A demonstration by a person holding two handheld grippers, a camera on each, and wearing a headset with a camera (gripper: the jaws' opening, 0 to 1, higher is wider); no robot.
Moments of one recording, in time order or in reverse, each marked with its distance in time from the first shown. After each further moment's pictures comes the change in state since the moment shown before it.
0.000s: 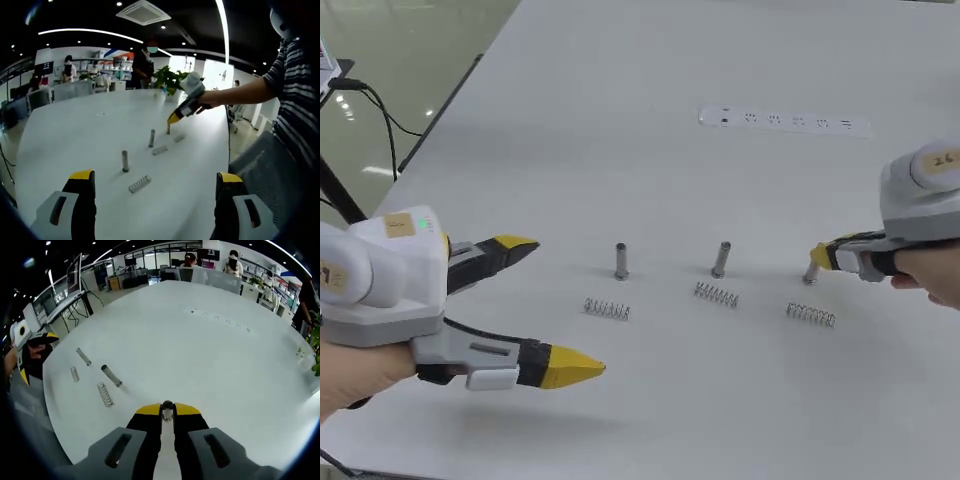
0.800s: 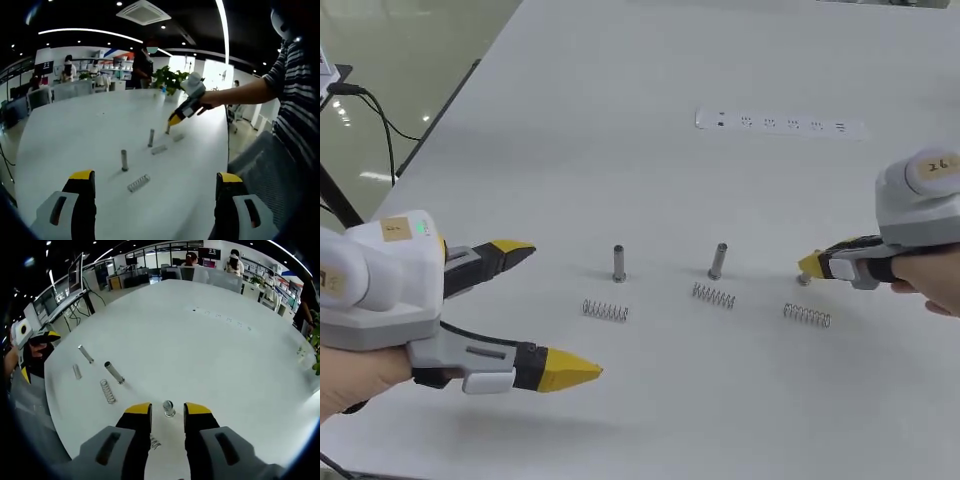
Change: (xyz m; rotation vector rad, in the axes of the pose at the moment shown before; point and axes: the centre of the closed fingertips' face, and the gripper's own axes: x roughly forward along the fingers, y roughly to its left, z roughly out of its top) left arm -0.002 -0.001 0.000 -0.003 0.000 -0.002; right arm -0.003 0.005 -0.004 -0.001 0.006 0.013
